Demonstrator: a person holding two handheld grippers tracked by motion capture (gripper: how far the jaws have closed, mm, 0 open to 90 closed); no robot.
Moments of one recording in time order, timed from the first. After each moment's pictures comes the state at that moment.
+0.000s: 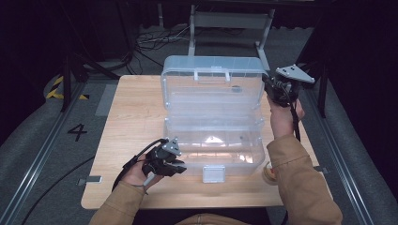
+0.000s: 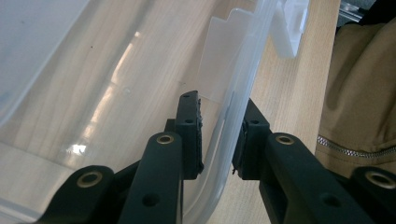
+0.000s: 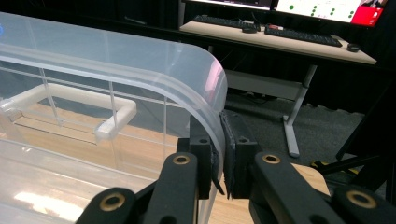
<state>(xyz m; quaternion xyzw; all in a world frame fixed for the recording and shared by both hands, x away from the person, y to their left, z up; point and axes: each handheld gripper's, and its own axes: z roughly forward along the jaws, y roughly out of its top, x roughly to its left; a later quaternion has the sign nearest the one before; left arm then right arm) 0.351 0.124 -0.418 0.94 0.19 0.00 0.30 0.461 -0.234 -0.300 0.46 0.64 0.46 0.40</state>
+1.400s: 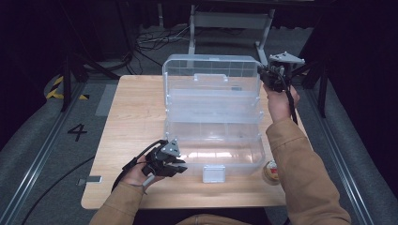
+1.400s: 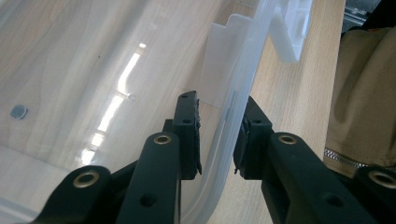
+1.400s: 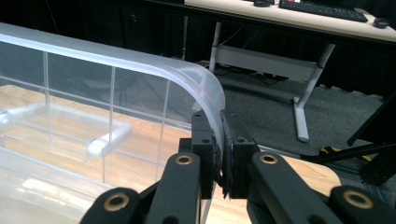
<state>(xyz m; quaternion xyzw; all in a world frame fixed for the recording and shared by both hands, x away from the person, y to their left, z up) 0.348 0.125 -0.419 0.93 0.18 0.02 0.31 0.521 -0.236 -0.303 0.48 0.68 0.43 0.36</state>
